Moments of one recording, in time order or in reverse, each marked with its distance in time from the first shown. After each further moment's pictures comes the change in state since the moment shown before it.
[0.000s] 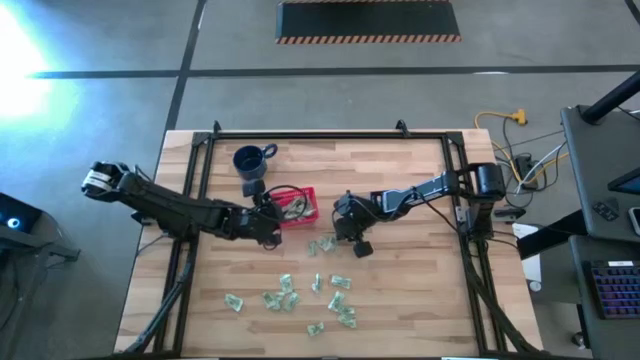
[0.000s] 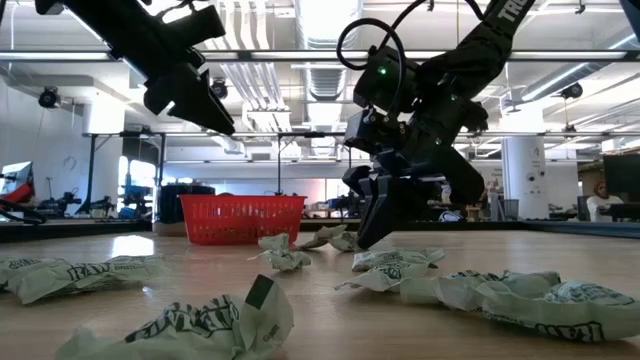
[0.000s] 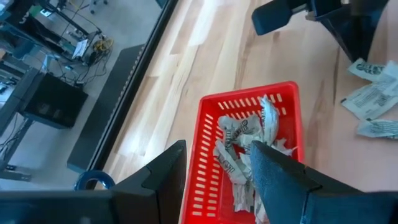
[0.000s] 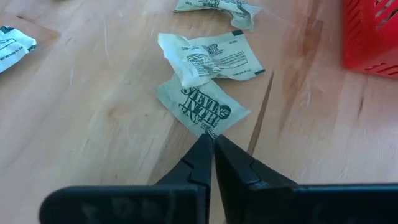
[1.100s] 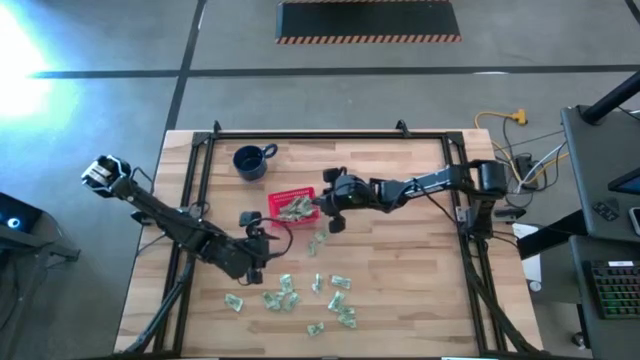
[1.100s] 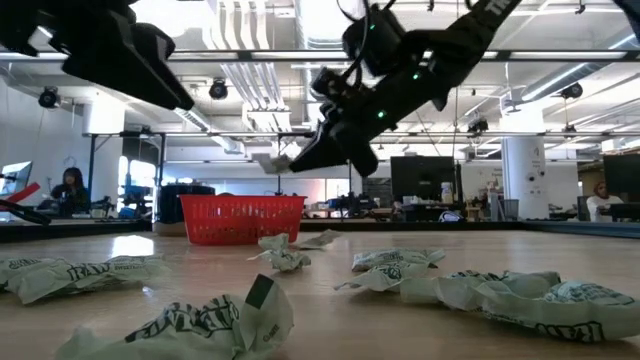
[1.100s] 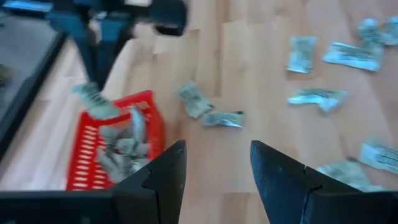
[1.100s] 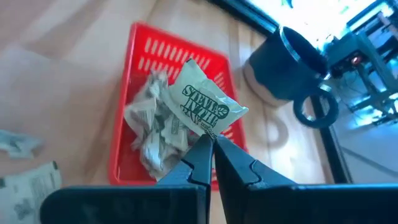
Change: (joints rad) left arm -0.300 -0.046 -0.037 0.006 0.137 -0.183; right arm -0.047 -0.027 0.095 0.311 0.319 -0.150
